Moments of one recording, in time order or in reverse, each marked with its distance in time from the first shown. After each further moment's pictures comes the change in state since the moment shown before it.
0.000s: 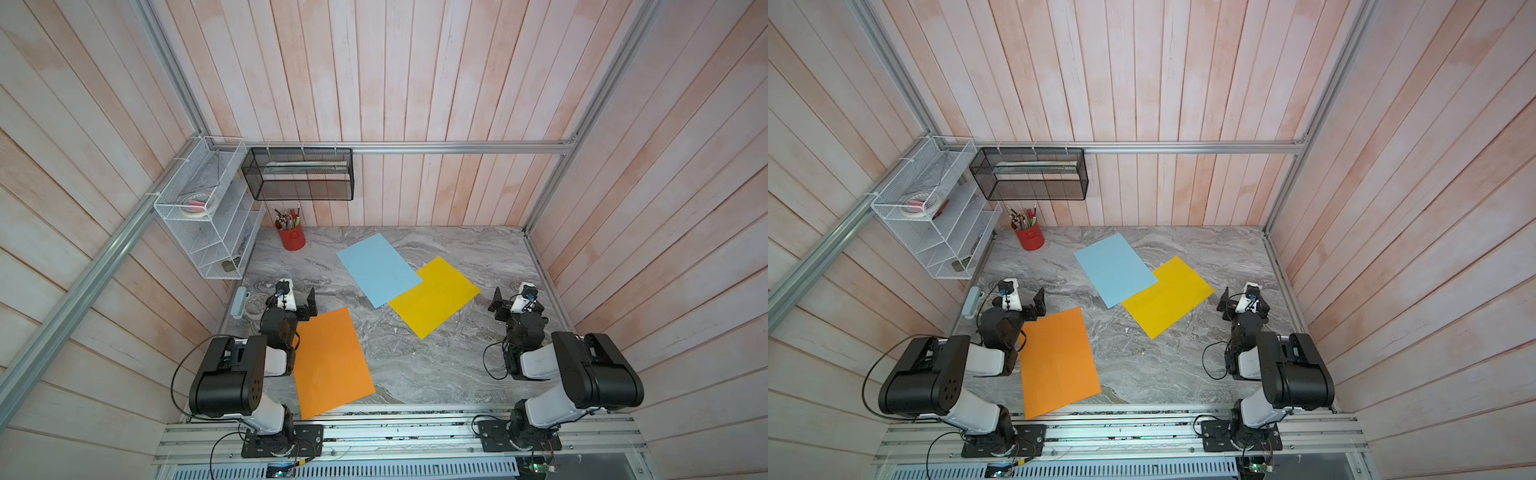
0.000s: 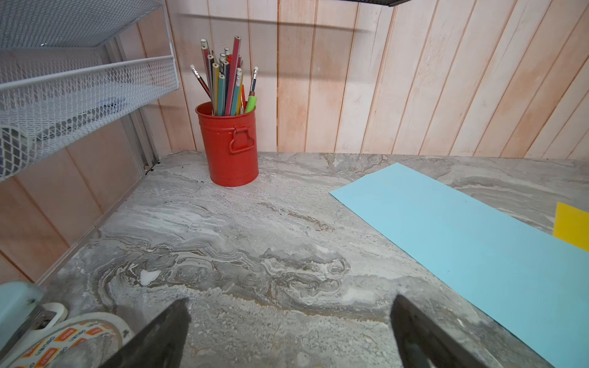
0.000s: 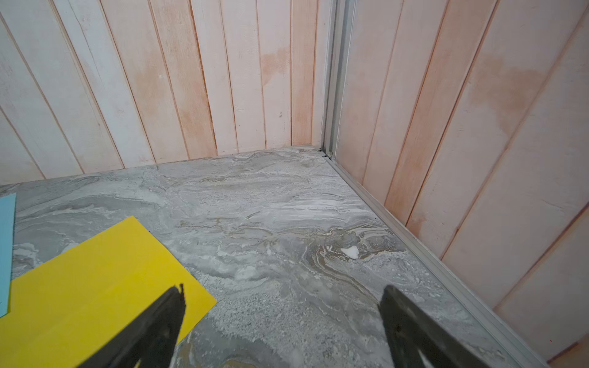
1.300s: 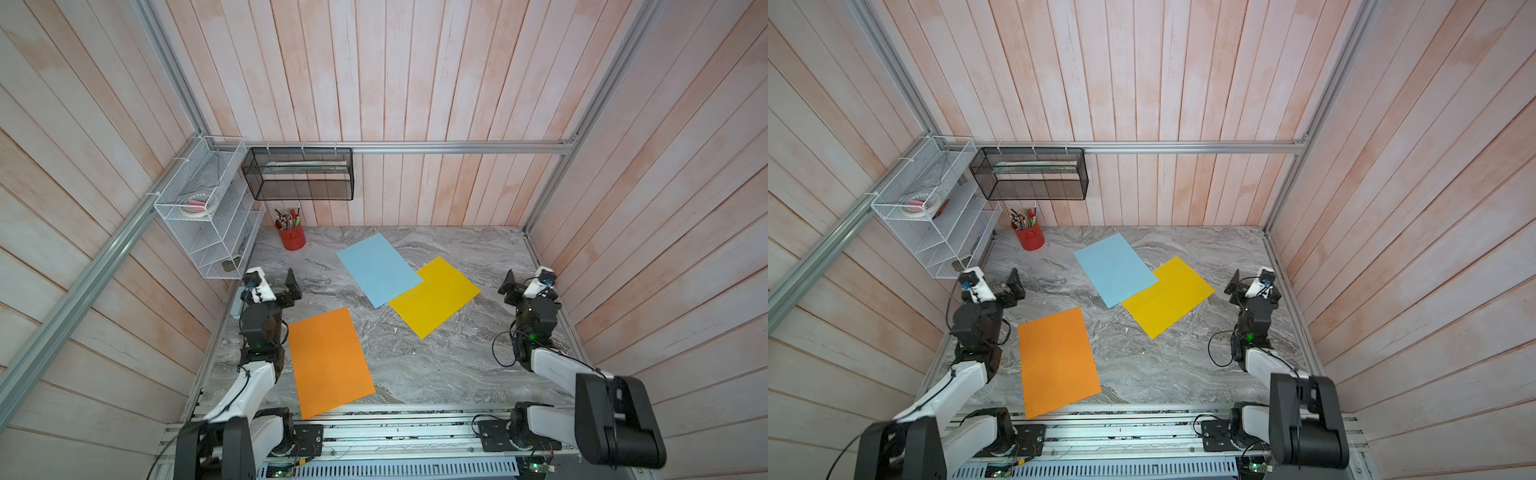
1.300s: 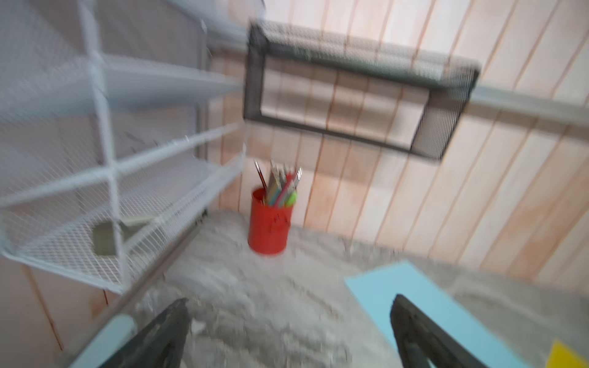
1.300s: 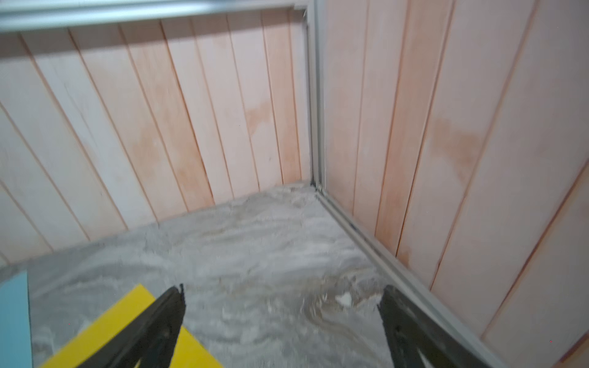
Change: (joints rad) left arm 0.070 -0.607 0.157 -0.496 -0.156 -0.217; right arm -0.077 -0.408 0.249 -0.533 0.013 0.178
